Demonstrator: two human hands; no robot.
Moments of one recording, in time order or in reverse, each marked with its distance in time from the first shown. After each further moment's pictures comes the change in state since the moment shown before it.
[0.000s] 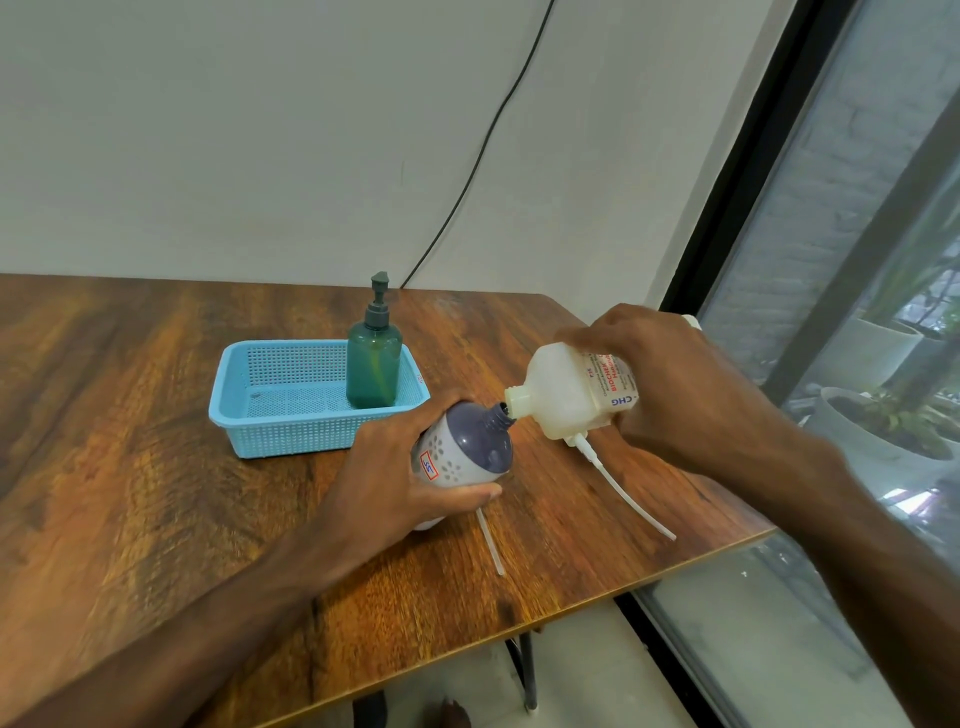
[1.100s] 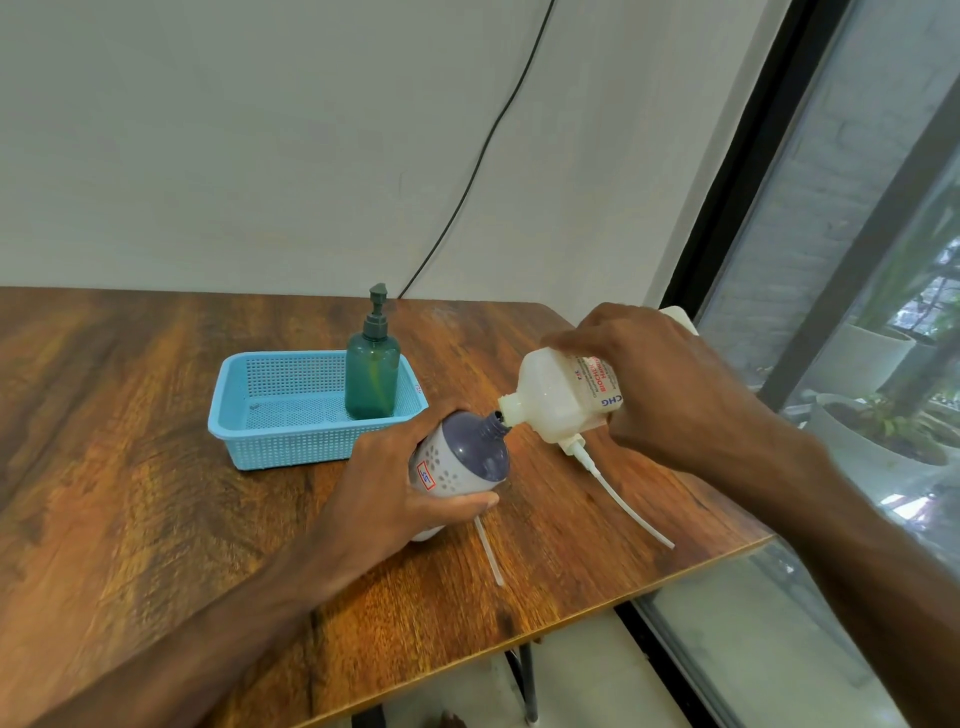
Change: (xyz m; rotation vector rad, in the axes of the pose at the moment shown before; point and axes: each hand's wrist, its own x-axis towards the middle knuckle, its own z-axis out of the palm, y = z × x) left_hand -0.001 -0.003 0.001 -0.007 -0.002 -0.032; right_hand 0.004 -0.012 -0.012 -0.084 -0.003 -0.020
